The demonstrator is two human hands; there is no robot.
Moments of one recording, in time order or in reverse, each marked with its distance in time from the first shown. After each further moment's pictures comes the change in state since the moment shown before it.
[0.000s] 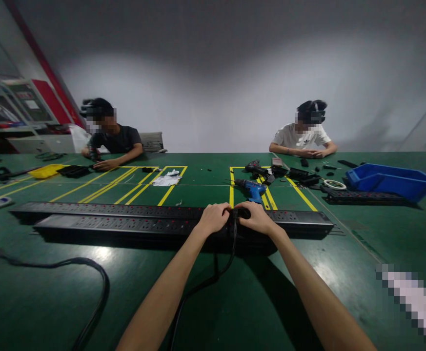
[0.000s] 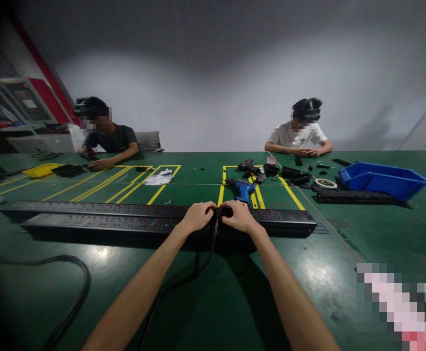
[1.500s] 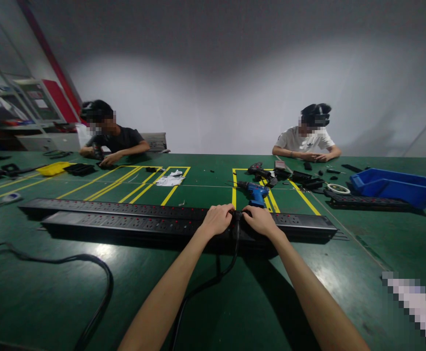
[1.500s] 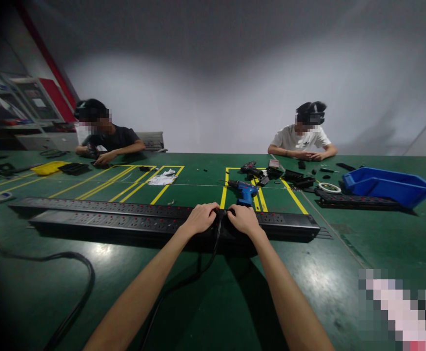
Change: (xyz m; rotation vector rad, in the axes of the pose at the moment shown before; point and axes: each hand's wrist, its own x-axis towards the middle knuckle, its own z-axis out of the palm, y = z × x) left_hand -0.002 0.001 -0.002 0.030 -0.006 0.038; right_hand 0.004 -0.015 -0.002 -0.290 -0.114 0.261
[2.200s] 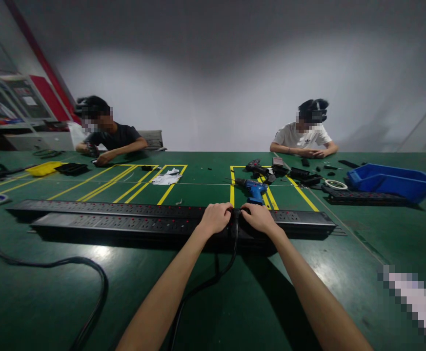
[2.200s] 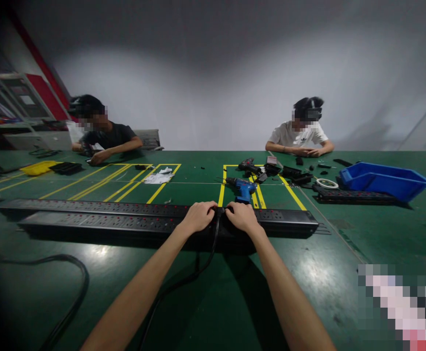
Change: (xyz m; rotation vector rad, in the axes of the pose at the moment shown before) left_hand 0.002 0.002 0.002 0.011 0.000 -0.021; right_hand 0.003 0.003 0.002 0.022 -0.025 0.014
